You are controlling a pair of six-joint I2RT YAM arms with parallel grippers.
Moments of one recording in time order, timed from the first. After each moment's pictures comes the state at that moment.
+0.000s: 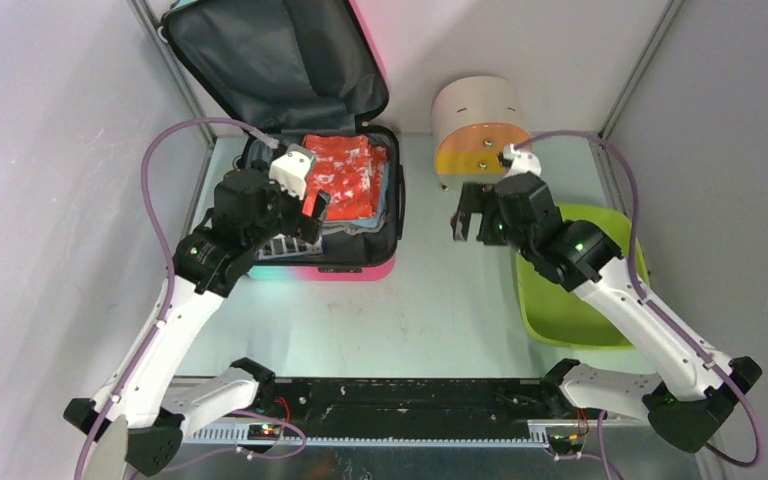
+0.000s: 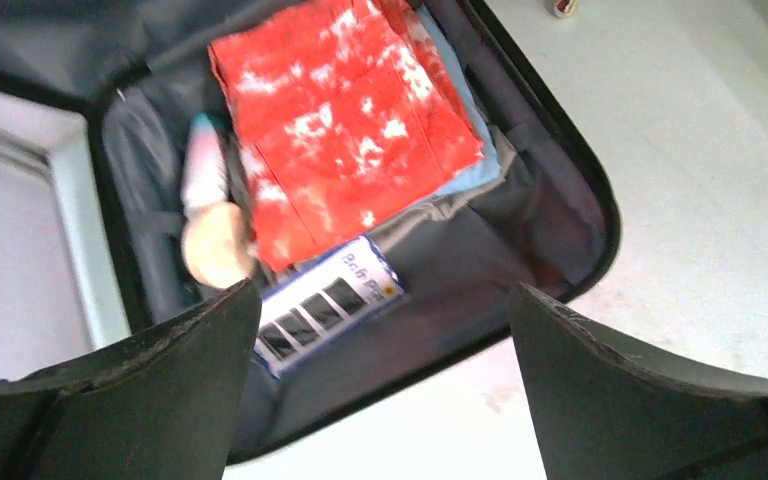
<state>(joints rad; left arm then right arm) -0.45 0.99 1.22 -0.63 -0.06 0.23 0.68 1.15 1.32 -0.70 0.31 0.52</state>
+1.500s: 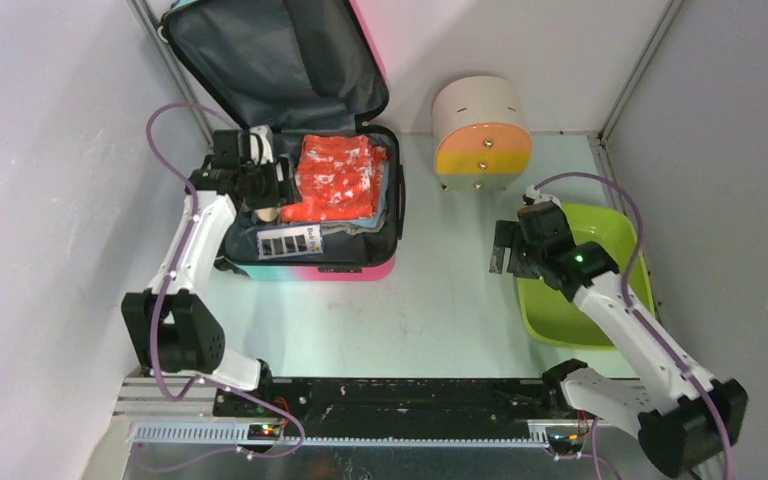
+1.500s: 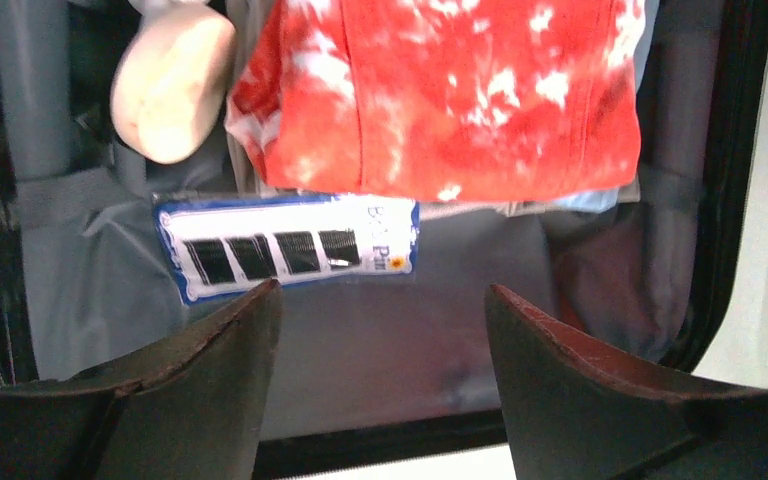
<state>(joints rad) -0.02 1.50 1.41 -0.74 0.17 -0.17 0.44 0.99 0.94 -0.81 0.19 0.48</state>
